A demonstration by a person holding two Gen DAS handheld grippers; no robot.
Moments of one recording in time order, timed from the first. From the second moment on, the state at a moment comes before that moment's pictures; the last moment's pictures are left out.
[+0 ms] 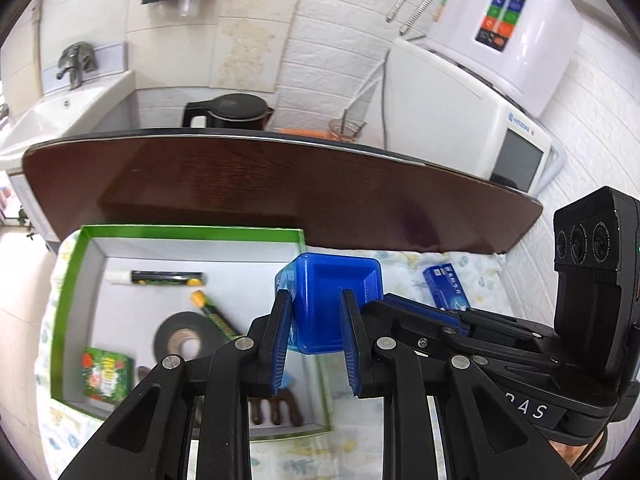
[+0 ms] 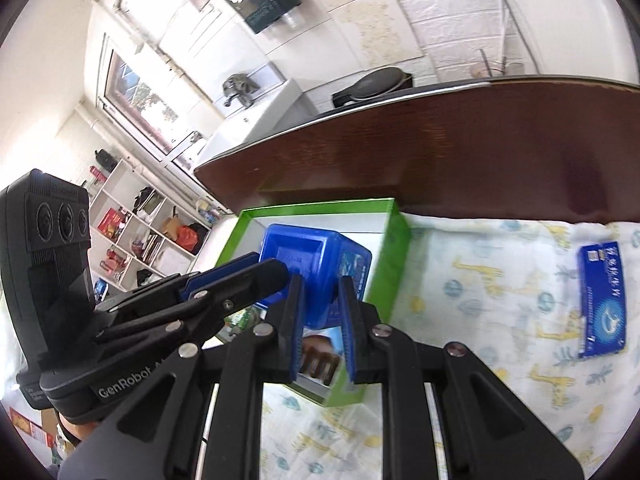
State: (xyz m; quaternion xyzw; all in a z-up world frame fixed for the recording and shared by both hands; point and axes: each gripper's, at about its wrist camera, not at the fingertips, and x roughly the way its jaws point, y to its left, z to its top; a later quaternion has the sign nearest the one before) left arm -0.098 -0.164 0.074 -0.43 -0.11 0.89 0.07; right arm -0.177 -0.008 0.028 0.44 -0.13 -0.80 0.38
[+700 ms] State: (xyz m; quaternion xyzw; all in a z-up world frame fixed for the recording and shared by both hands) left arm -0.074 -0.306 0.061 -0.41 -0.17 0.90 0.00; right arm -0.175 -0.153 0.017 0.48 -0.08 -0.75 0.44
